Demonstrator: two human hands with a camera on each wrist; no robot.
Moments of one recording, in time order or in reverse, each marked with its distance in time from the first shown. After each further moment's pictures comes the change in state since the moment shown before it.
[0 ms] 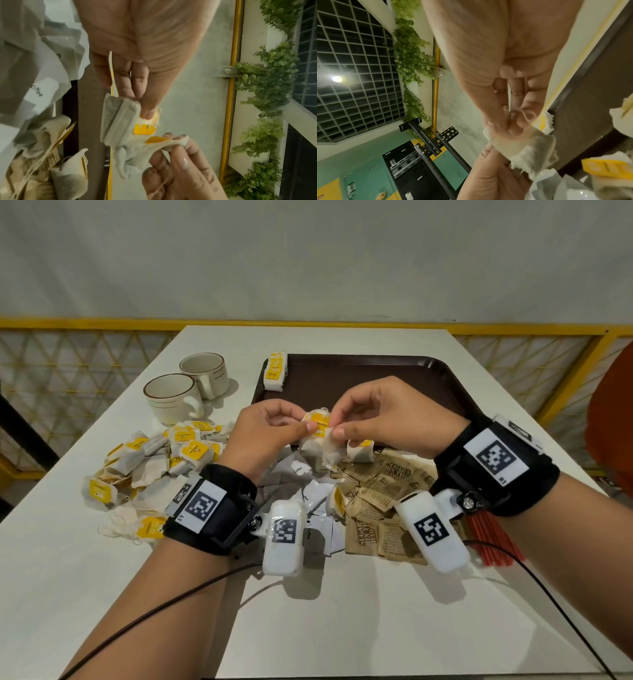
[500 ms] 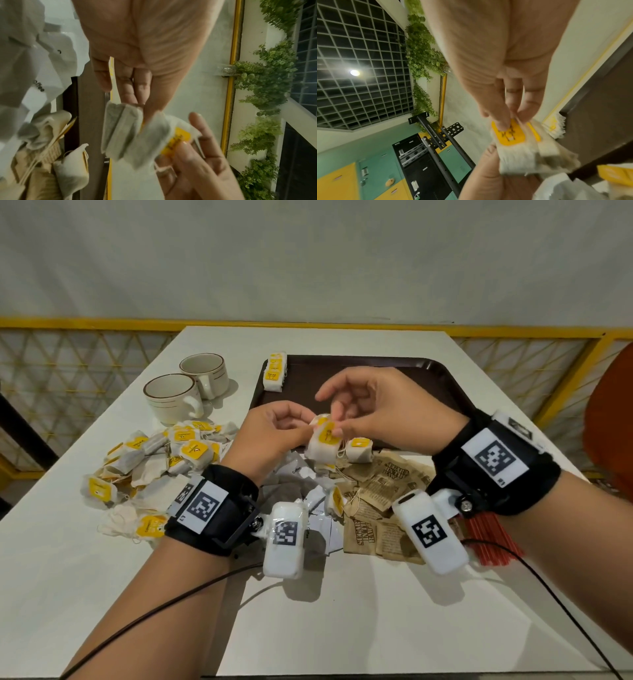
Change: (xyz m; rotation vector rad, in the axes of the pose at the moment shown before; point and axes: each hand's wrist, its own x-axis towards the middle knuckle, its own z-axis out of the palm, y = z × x) left_hand -0.004 0.002 0.004 0.015 -0.092 0.017; right_hand -0.001 -0.012 -0.002 -0.031 -0.012 -0.081
